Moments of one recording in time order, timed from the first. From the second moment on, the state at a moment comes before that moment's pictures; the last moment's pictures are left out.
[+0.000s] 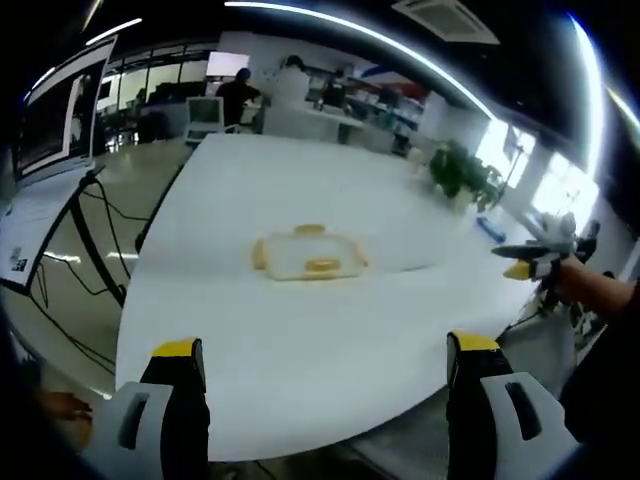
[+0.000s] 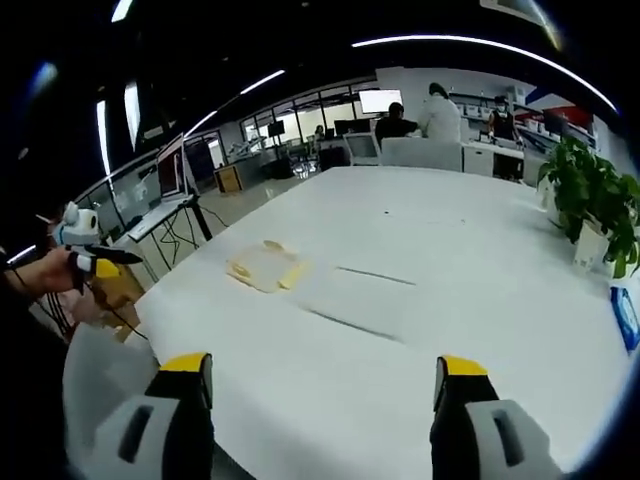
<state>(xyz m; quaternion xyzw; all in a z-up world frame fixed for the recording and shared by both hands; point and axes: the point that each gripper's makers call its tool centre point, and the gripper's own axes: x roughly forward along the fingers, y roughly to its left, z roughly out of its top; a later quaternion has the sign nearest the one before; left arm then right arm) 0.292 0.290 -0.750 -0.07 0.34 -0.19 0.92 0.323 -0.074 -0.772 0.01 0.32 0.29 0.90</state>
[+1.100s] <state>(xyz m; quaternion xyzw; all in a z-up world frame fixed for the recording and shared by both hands) 0.313 0.274 -0.773 -0.03 0.37 -0.22 0.90 0.353 -0.058 -0.777 -0.05 0.30 0.36 0.88</state>
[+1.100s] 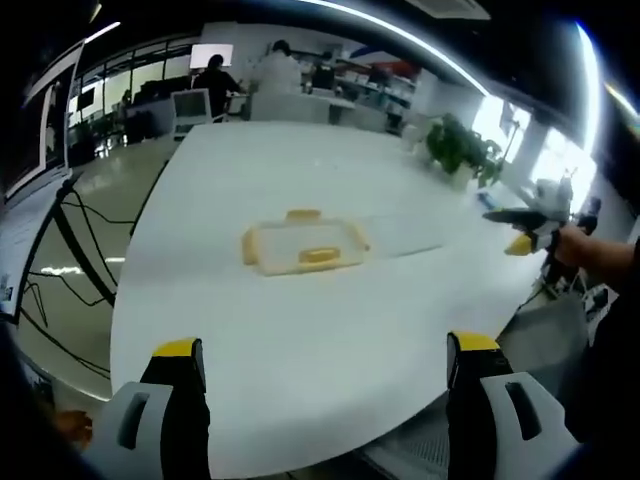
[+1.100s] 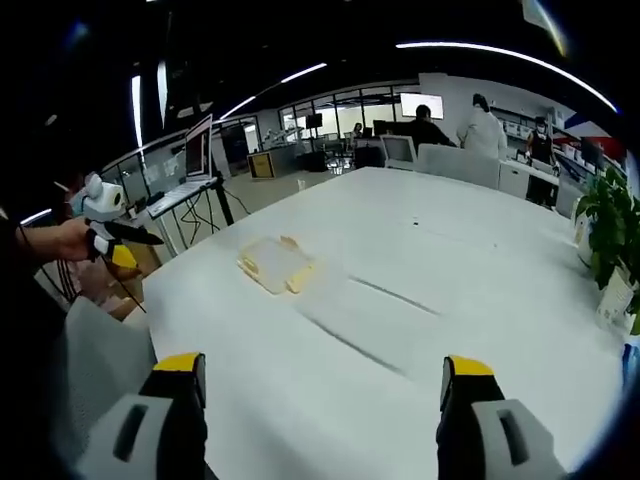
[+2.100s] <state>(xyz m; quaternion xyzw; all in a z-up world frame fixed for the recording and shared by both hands) 0.360 0.288 -0.790 0.04 0.40 -0.27 0.87 0.386 -0.017 -0.780 -0.08 0.30 0.41 0.86</state>
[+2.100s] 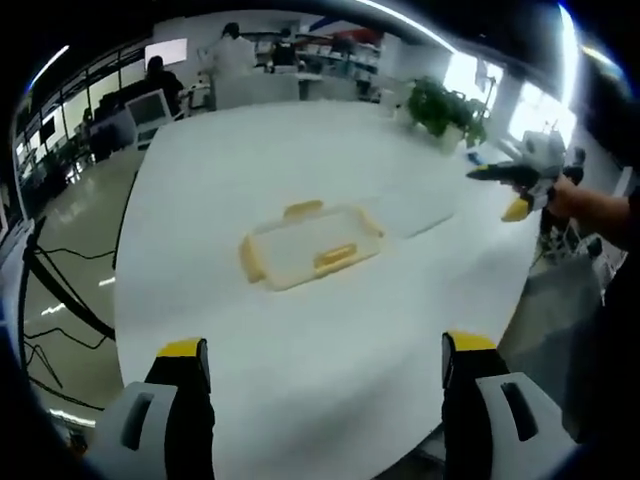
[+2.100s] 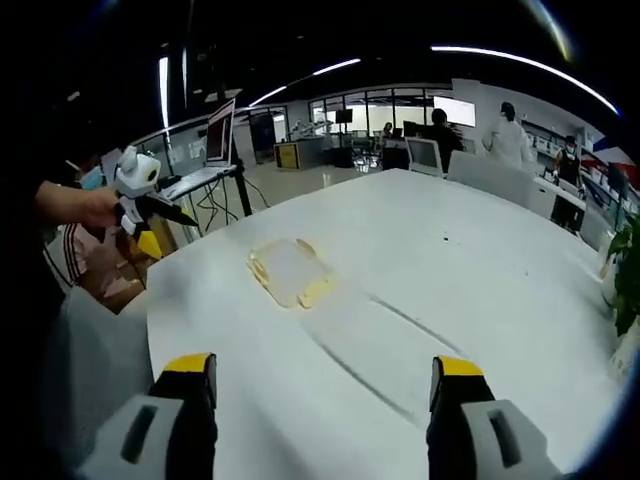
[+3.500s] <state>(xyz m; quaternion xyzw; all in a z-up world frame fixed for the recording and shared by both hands) 0.434 0.300 -0.828 0.13 0.40 -0.40 0.82 0.450 0.052 -0.795 -0.16 0.32 0.47 0.81</state>
